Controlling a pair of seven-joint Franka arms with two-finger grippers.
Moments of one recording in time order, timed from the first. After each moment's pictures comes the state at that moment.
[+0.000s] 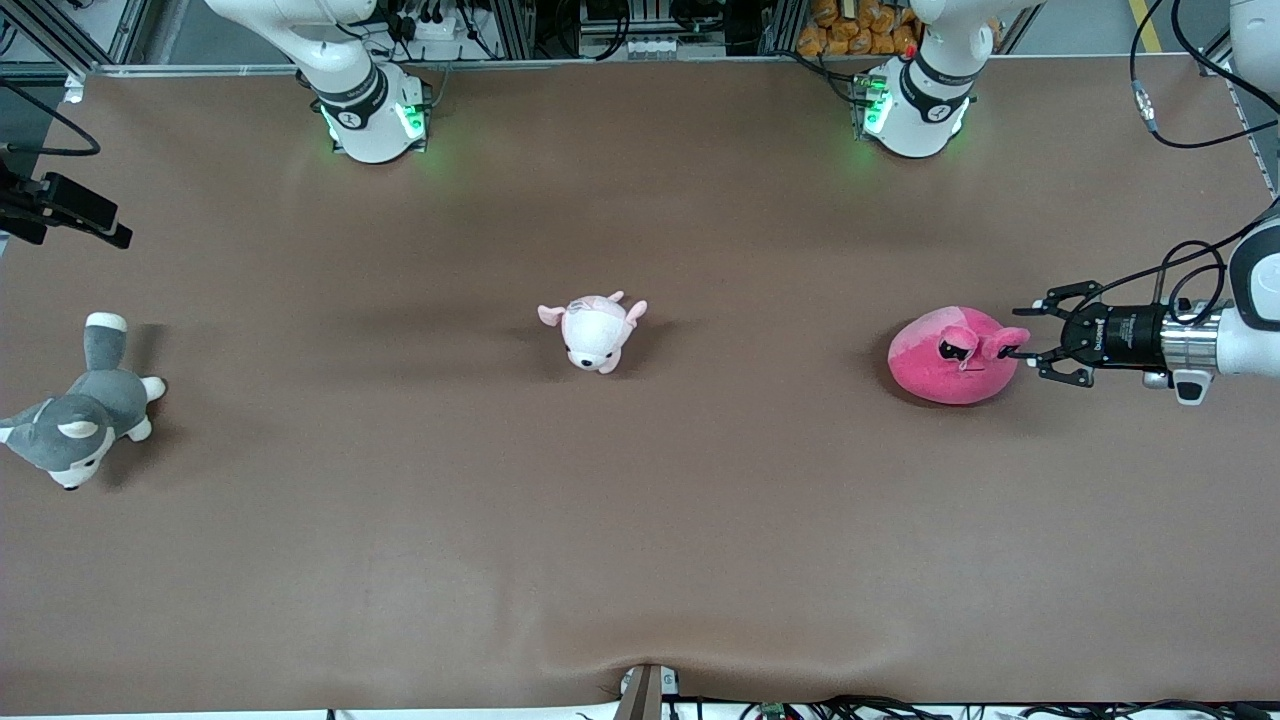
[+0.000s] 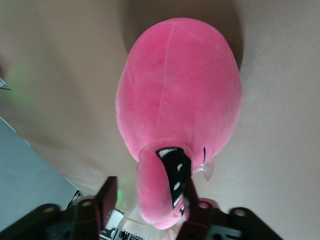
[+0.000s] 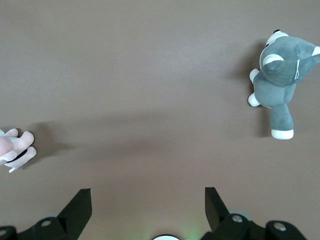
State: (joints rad) left arm 0.26 0.40 0.01 -1.80 -0.50 1.59 -1.10; right arm -0.03 -0.04 -0.06 -1.56 0.03 1.45 0.00
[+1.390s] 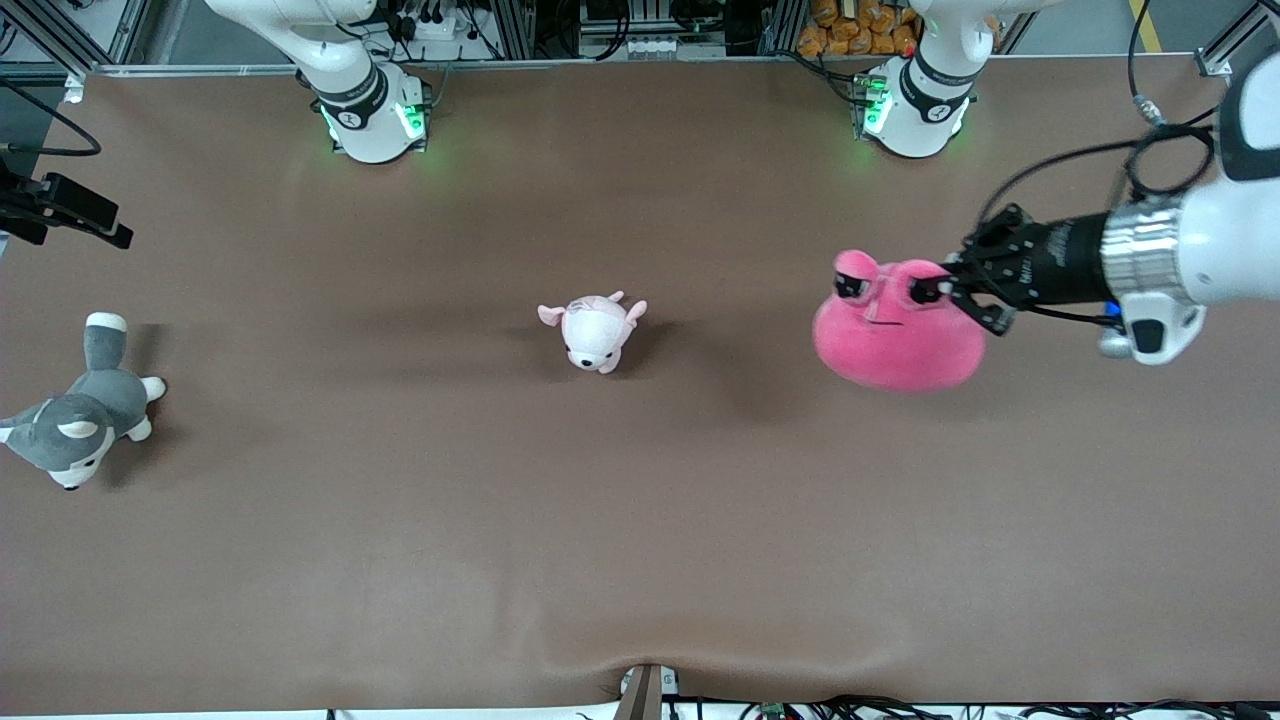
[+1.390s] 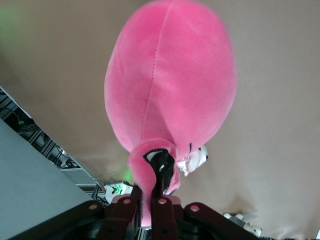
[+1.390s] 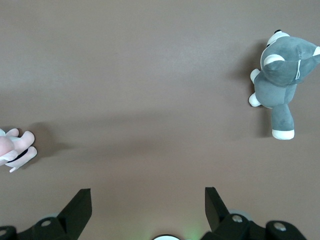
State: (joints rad) left arm 0.04 0.27 -0.26 -1.32 -0.51 1.38 -1.53; right arm -0.03 -0.04 -0.06 -1.56 0.04 1.46 0.00
